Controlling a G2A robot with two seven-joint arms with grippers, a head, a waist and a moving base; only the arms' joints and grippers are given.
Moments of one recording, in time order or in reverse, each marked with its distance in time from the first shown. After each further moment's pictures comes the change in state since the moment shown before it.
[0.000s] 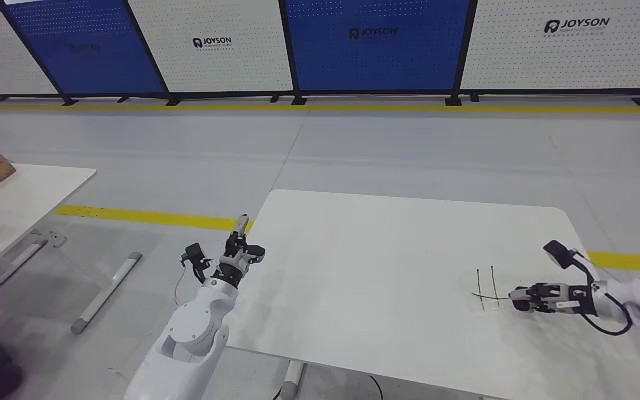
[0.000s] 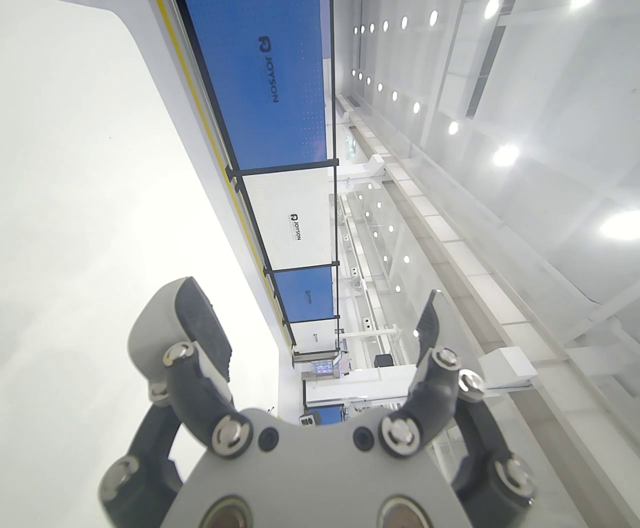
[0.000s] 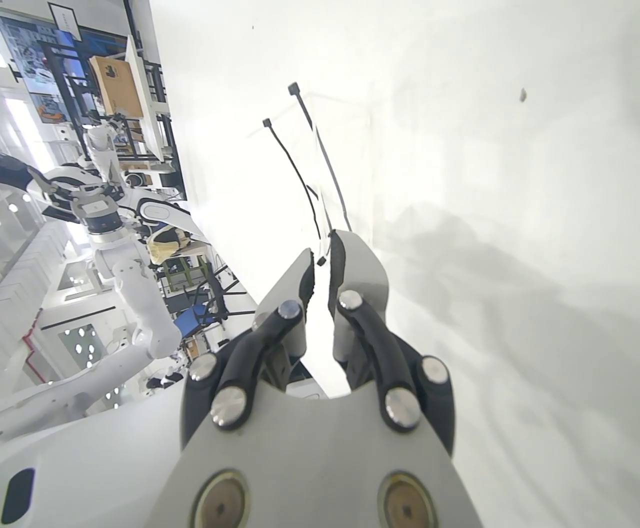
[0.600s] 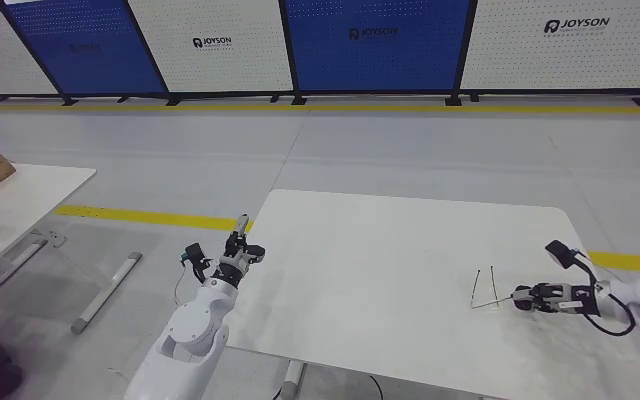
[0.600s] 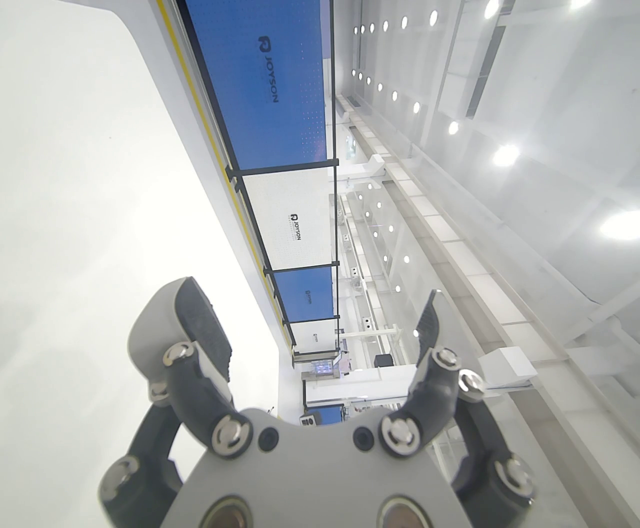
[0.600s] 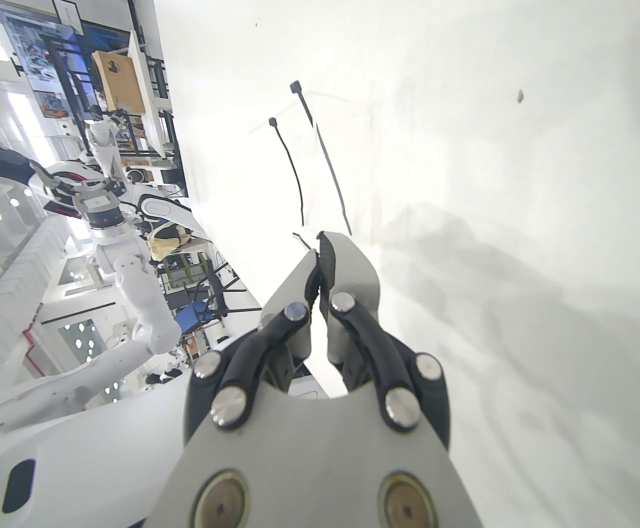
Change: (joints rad) left arm 0.000 0.000 0.000 0.000 0.000 0.000 0.000; right arm 0.003 0.001 0.013 0.013 0.008 -0.029 0.020
